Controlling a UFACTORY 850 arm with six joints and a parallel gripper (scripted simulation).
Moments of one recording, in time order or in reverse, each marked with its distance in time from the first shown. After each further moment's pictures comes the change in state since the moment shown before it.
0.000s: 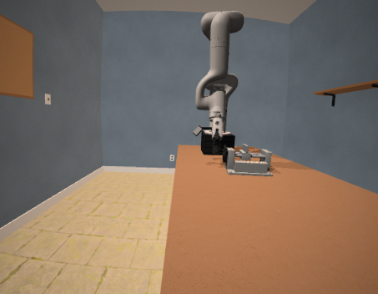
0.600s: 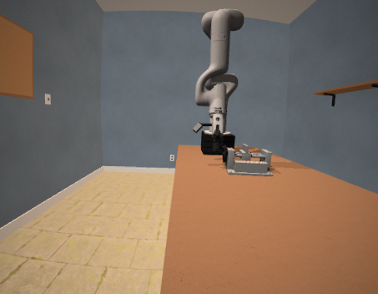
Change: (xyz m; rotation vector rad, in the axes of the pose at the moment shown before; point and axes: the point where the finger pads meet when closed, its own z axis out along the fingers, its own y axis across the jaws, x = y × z) arm 0.000 -0.027 -0.012 0.001 0.000 0.000
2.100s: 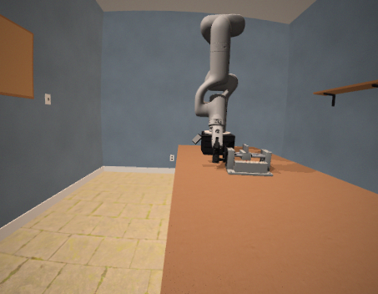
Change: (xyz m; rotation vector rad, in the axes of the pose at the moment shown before) arm 0.000 0.001 0.057 0.001 0.000 0.000
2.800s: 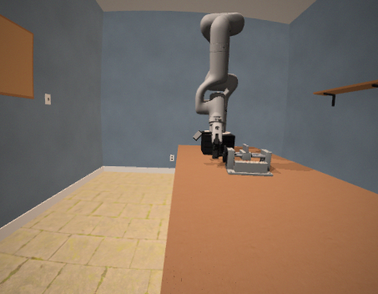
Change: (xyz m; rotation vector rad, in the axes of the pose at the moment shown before) arm 0.000 0.031 -0.022 -0.002 0.000 0.000
